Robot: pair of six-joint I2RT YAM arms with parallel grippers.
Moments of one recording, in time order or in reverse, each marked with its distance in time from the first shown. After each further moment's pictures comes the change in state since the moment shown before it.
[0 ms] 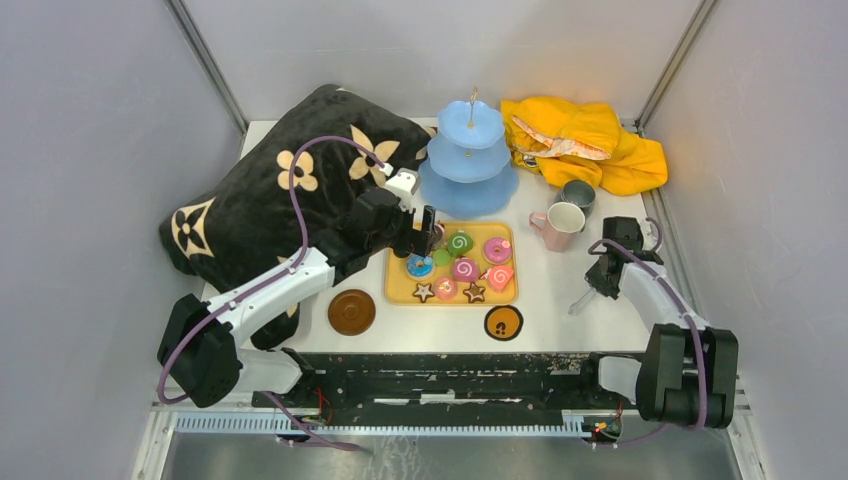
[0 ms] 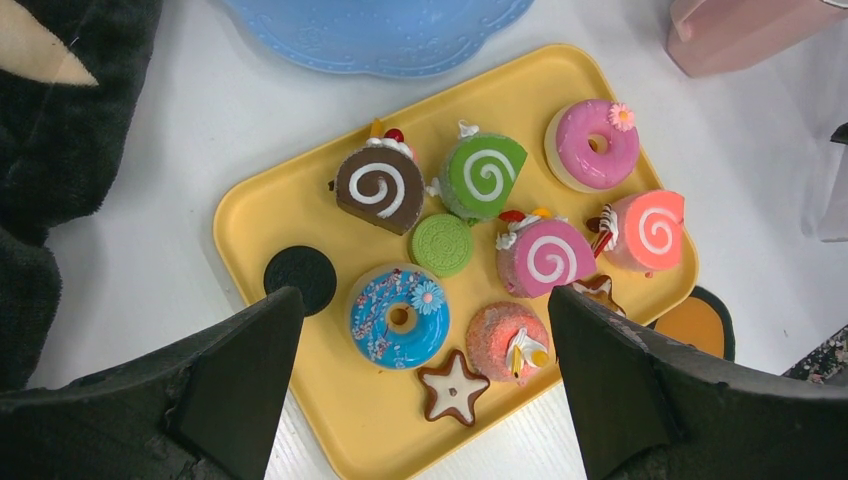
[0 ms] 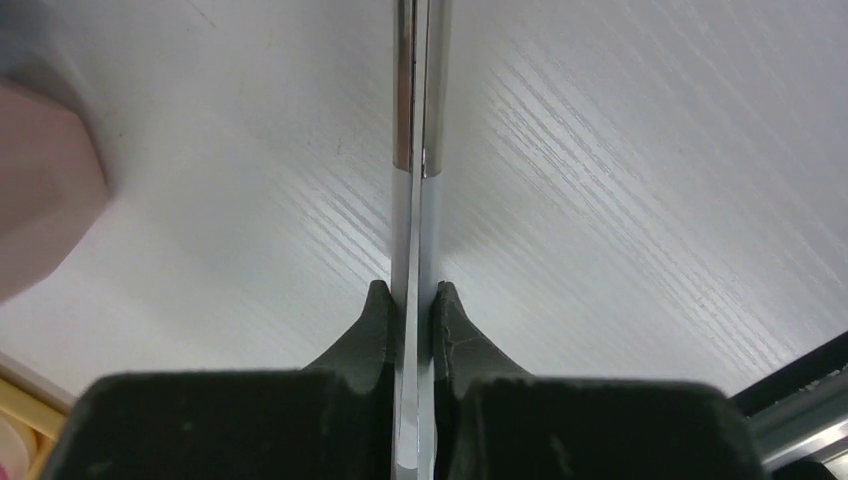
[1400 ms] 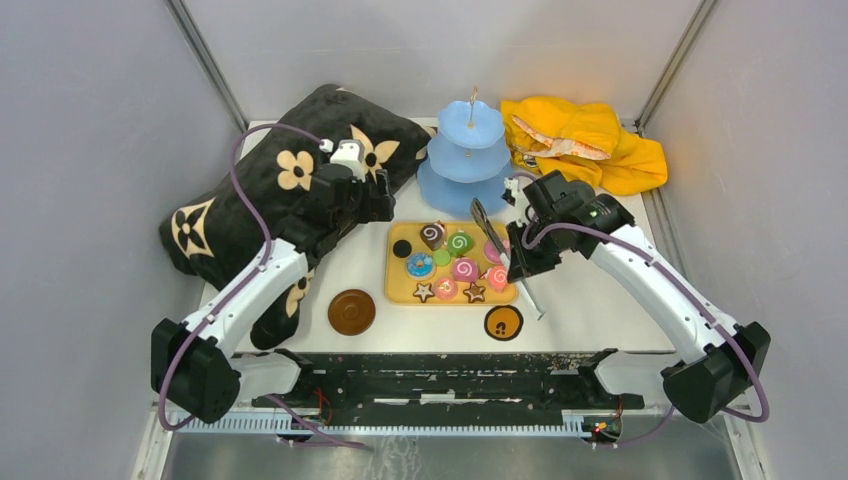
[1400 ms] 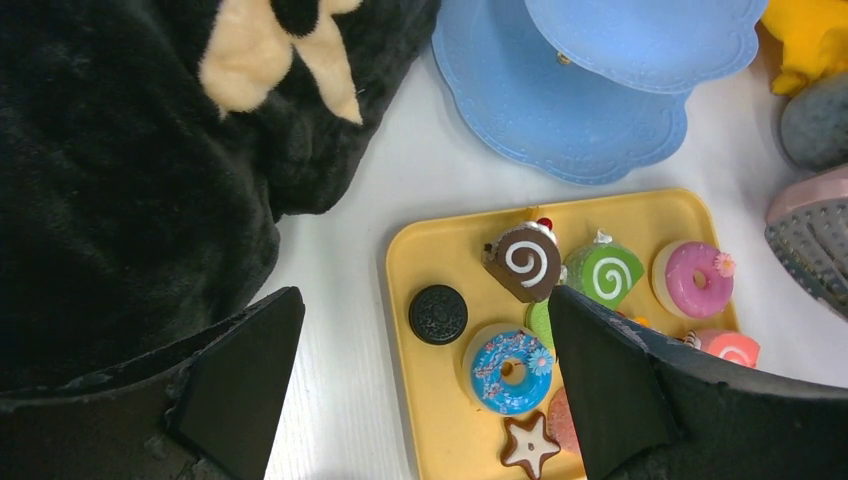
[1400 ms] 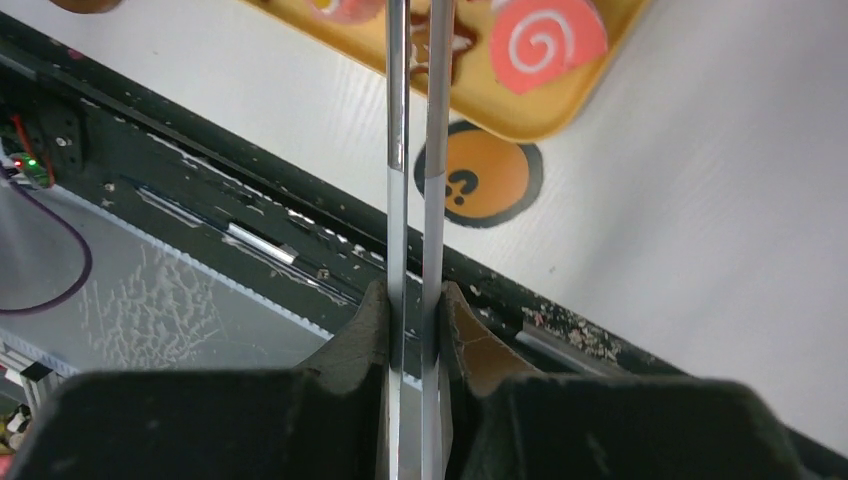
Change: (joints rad) left arm 0.230 -0.068 0.069 -0.089 -0.076 -0.068; right arm 0.657 0.031 0.653 -0.578 -0.515 -0.425
